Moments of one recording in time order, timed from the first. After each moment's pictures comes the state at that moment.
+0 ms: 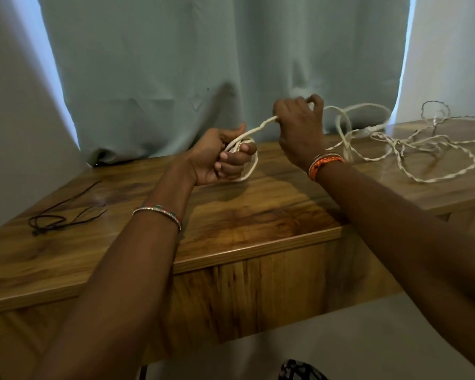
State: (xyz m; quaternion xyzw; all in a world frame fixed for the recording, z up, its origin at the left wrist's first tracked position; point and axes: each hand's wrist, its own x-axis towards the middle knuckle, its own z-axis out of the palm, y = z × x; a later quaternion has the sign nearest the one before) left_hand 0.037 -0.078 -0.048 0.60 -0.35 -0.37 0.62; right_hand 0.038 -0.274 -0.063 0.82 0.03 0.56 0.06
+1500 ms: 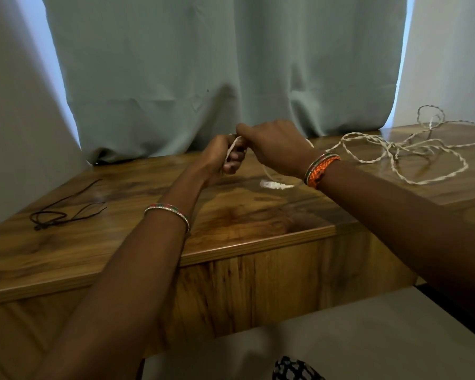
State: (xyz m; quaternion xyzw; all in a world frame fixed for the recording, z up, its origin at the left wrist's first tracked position) left_hand 0.035 -0.099 -0.057 0.68 -0.26 -0.14 0.67; right_hand 0.000 -0.239 -0.054 0.88 0.19 0.42 0.13
